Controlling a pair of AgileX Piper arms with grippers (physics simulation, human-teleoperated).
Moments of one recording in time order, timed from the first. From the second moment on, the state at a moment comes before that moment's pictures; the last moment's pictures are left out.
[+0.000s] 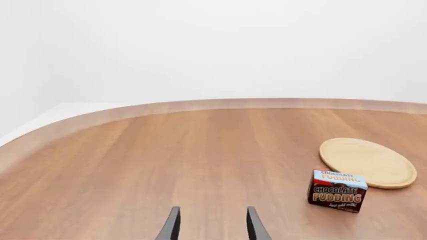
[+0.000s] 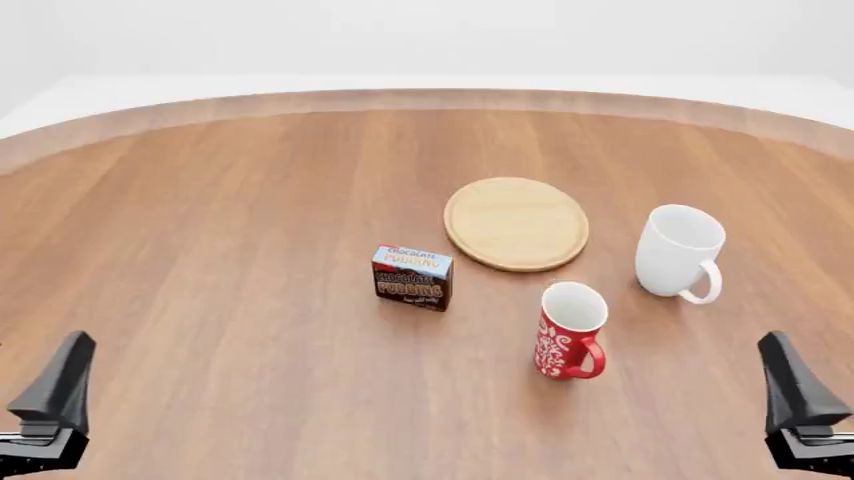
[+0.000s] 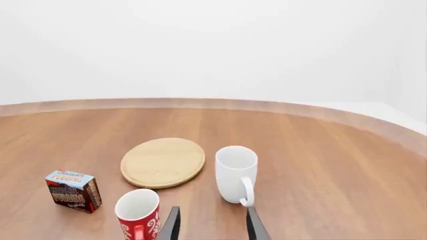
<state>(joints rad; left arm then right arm) 0.00 0.00 0.00 0.00 0.00 0.00 0.00 0.00 0.00 0.00</state>
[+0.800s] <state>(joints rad) 0.00 0.01 0.00 0.00 0.00 0.07 0.16 -0.35 0.10 -0.09</state>
